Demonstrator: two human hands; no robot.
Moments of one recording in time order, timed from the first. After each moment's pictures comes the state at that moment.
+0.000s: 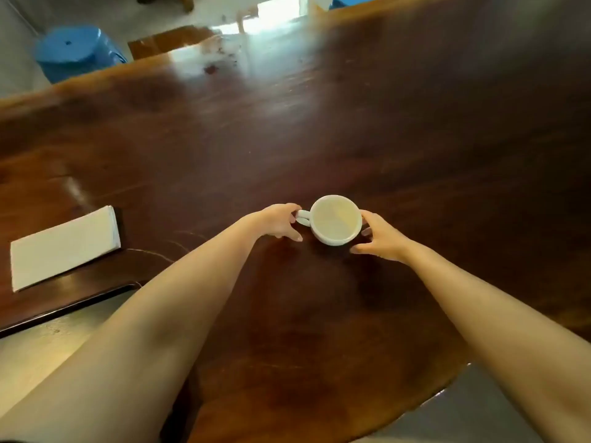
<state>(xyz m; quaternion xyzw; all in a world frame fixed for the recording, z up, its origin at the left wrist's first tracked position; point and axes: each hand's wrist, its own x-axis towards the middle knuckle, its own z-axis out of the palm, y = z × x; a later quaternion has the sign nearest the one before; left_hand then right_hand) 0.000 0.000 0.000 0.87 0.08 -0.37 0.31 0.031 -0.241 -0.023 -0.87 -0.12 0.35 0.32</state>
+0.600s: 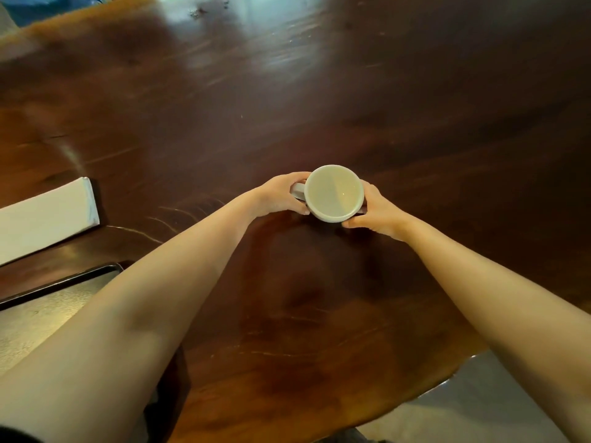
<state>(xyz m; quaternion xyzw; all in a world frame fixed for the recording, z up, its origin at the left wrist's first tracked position) 0.012 -0.005 -0.024 0.80 0.10 -0.30 0.51 0.046 -0.223 -0.039 -0.81 -0.09 0.38 0.44</state>
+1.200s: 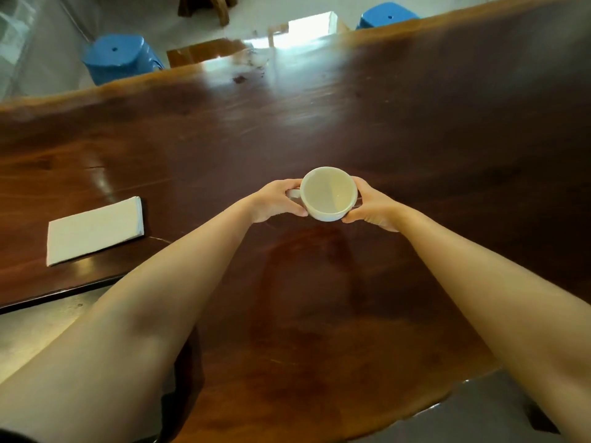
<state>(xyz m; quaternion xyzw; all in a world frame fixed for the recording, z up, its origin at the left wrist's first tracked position) -0.012 0.019 0.055 0.78 0.12 -0.24 0.57 0.050 -0.188 0.060 -0.79 -0.15 0.39 0.44</state>
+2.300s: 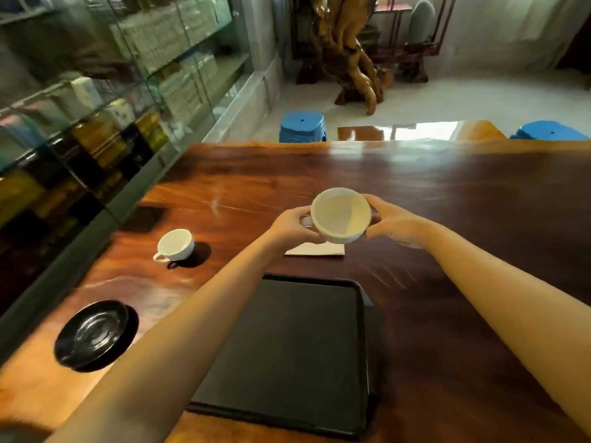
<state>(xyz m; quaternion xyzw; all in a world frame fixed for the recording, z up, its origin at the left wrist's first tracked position) -0.318 0.279 0.176 0.79 0.28 0.04 0.54 -0.155 0.133 0.171 -0.73 -0.40 0.41 0.38</state>
